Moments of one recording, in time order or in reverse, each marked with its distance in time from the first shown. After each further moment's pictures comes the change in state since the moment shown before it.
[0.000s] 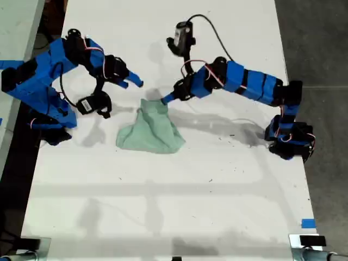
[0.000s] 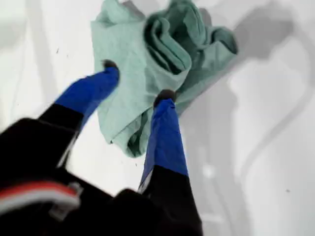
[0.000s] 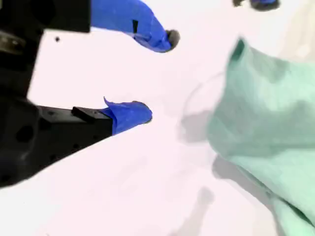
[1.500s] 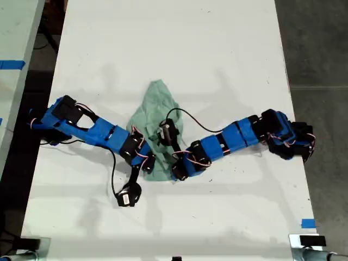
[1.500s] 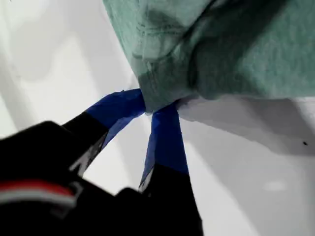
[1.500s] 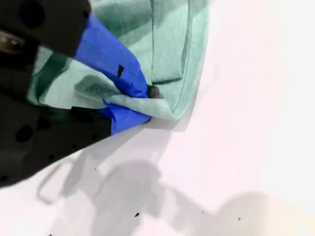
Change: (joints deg) arm 0 43.9 -60.6 -23.8 -17.7 -33.8; arm 1 -34.4 -27.9 3.7 -13.4 30.8
